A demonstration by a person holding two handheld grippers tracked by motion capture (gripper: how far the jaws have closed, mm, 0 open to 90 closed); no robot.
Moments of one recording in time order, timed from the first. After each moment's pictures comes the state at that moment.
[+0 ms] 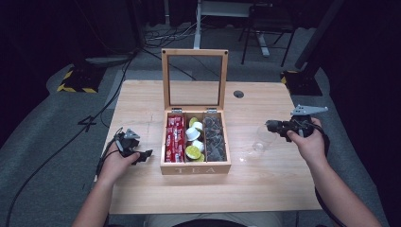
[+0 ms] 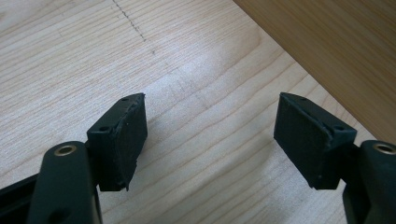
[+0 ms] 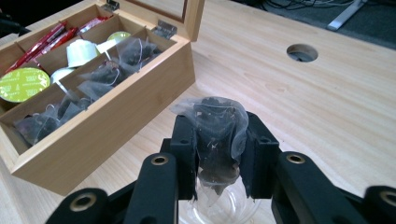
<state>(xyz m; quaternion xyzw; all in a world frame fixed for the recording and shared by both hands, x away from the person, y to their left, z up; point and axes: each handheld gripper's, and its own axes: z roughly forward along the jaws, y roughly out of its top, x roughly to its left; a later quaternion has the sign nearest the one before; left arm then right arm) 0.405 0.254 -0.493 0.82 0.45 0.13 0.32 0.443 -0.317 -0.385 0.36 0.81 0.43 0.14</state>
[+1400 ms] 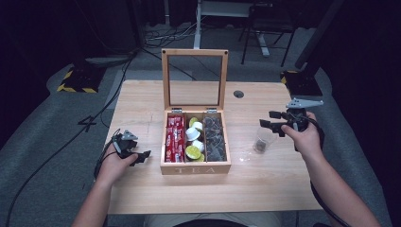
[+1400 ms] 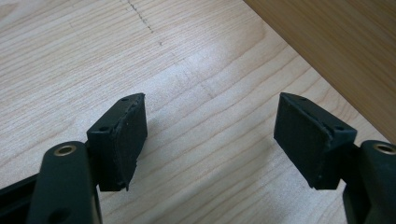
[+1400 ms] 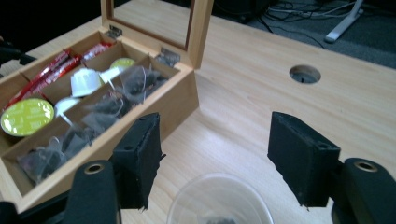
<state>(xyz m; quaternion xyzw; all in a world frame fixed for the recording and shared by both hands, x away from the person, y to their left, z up) 0.399 0.260 -0.493 0.81 0.46 0.13 0.32 0.457 -0.297 -0.370 0.36 0.80 0.46 0.15</state>
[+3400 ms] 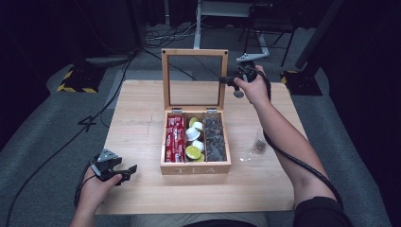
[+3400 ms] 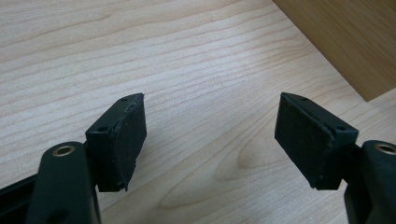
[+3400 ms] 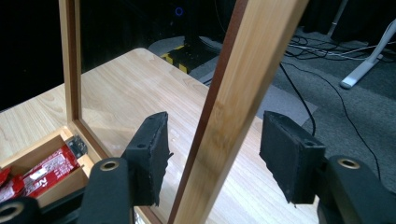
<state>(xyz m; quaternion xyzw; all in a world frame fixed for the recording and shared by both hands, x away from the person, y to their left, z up) 0.324 0.294 -0.495 0.76 0.52 0.14 0.36 0.612 -0.164 -0.339 0.32 0.81 0.48 0.16</state>
